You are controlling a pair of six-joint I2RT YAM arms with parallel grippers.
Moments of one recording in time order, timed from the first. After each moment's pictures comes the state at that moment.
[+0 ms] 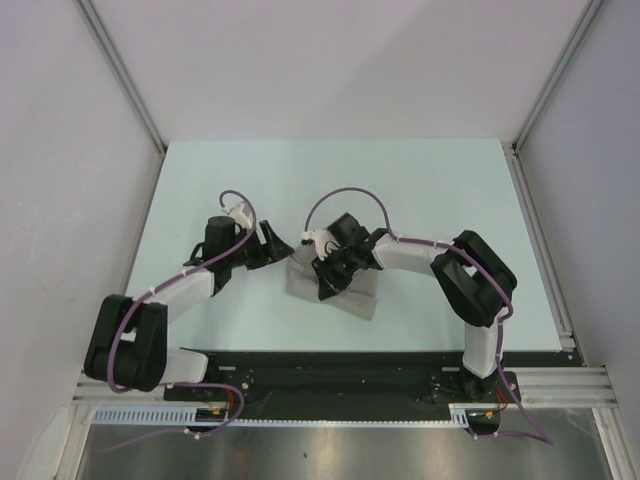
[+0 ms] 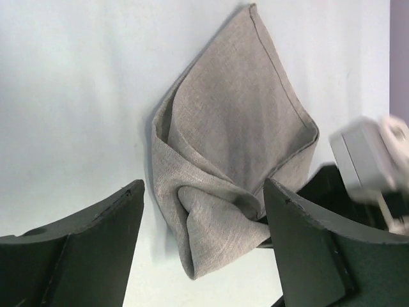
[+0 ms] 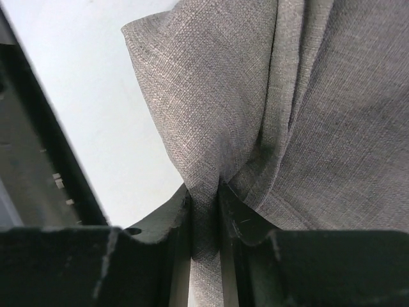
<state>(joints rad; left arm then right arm) -0.21 1.36 0.58 0.15 0.42 -0.58 0.79 1.89 1.17 -0.29 -0.53 -0.01</state>
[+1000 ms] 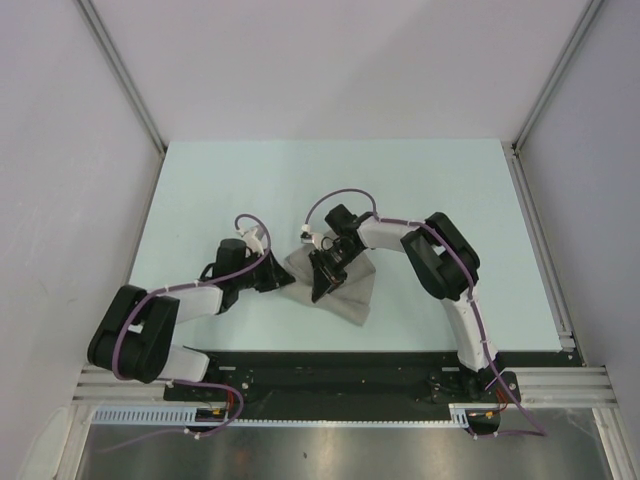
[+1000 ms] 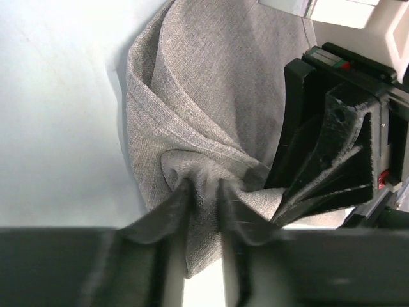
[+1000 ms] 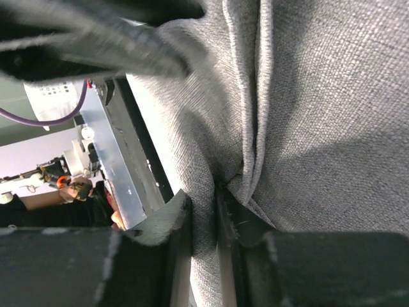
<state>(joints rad) -0.30 1.38 0.38 0.34 0.45 -0.58 0.70 2.21 1.47 -0.57 -0.96 0.09</state>
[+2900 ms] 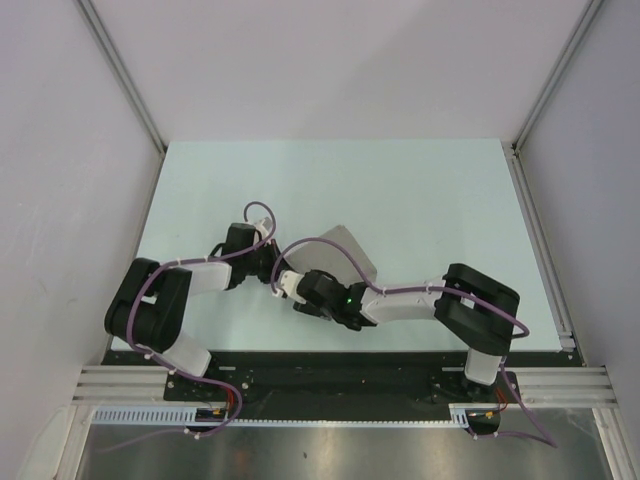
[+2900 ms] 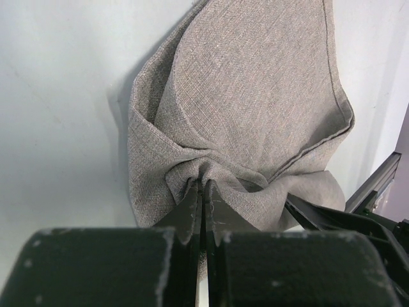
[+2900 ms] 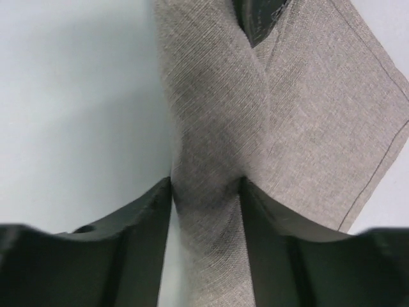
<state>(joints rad) -0.29 1.57 0.58 0.15 0.49 -0.61 1.18 1.78 0.98 -0.04 0.33 -0.27</state>
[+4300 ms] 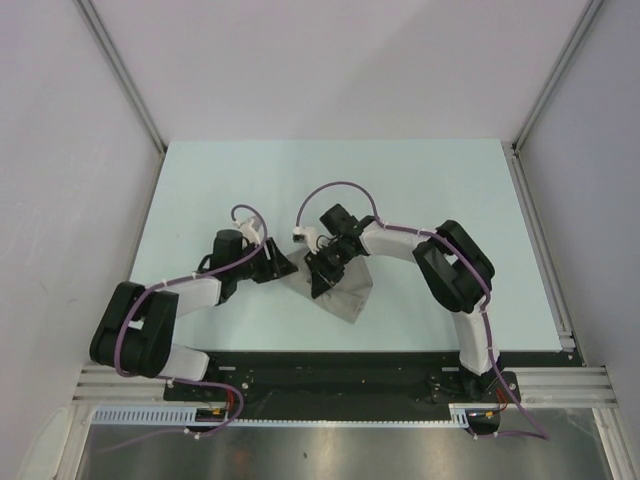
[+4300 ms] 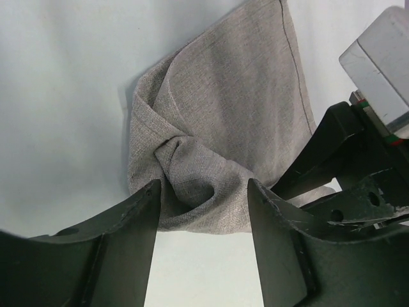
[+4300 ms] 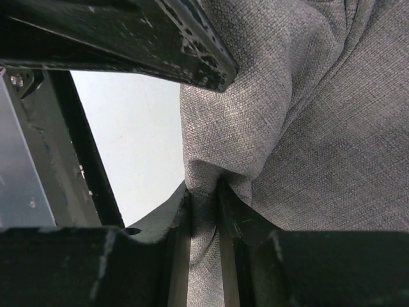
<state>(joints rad) -0.25 1.39 0.45 0.30 0.47 -0.57 0.76 2.06 1.37 -0.44 -0.72 -0.10</state>
